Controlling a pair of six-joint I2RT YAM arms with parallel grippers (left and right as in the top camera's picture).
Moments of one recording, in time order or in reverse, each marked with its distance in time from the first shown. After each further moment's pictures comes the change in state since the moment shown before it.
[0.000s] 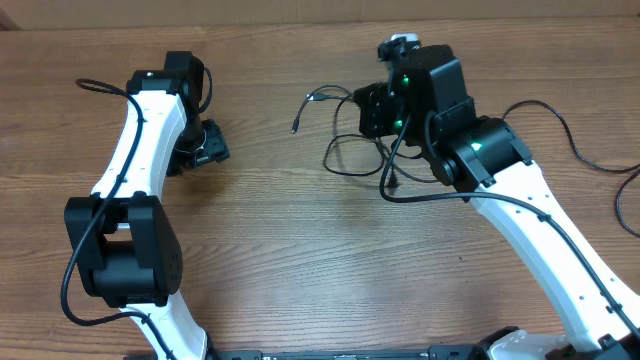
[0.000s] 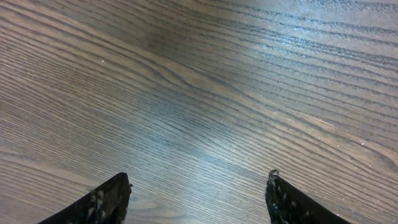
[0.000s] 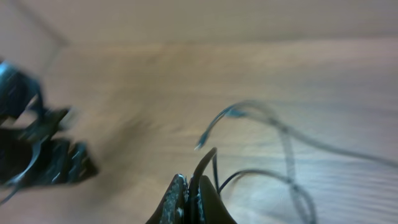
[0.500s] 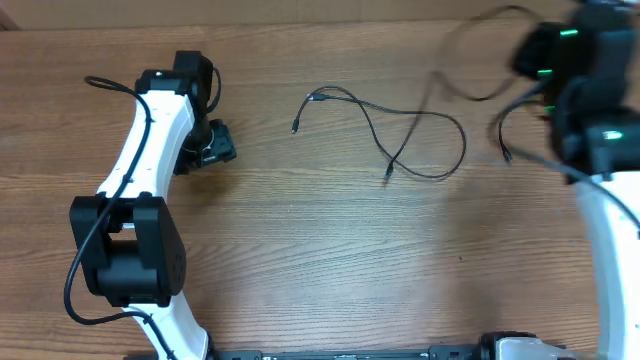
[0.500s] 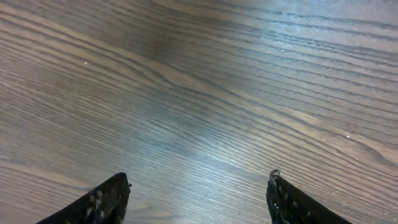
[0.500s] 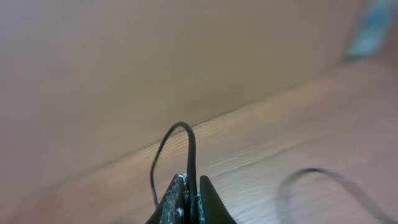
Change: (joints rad) left arm -0.029 0.000 0.000 0.006 0.003 0.000; right arm -0.423 -0.087 0.116 -0.041 0.301 0.040
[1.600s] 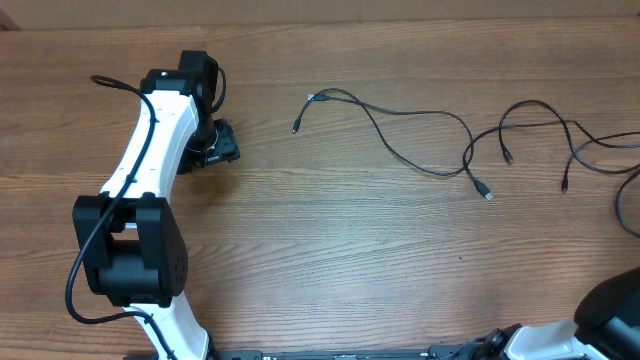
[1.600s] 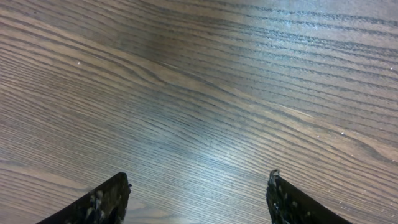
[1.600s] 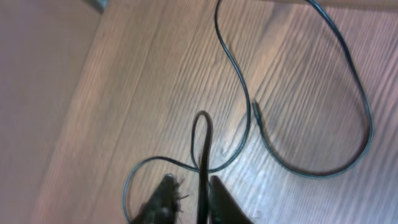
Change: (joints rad) left arm -0.024 0.000 0.000 0.005 0.000 0.000; right arm -0.773 0.295 0.033 -0.184 -0.280 0.179
